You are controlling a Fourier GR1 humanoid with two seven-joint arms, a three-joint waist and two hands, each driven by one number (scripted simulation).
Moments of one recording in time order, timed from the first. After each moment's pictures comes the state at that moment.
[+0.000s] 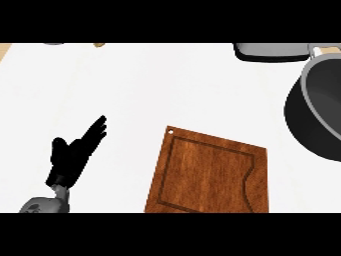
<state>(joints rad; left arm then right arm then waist) -0.05 0.15 -0.07 -1.40 0.02 -0.15 0.15 0.61 -0.37 -0.31 -1.80 0.07 -0.64 -0.13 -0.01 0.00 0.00</state>
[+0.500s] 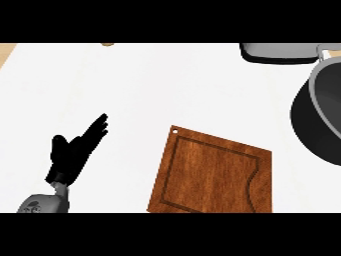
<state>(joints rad) -0.07 0.16 -0.06 -1.40 0.03 -0.17 0.16 0.43 -0.67 -0.34 -1.96 0.30 -0.51 0.50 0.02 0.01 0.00</state>
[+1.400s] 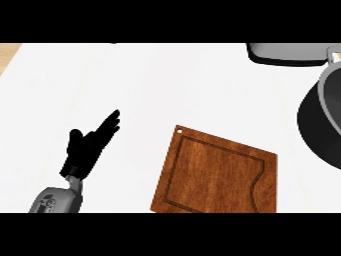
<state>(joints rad) -0.12 0.11 -0.10 -1.39 -0.01 -0.16 0.18 -0.22 -0.86 0.01 -1.34 0.57 -0.10 0.82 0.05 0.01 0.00</state>
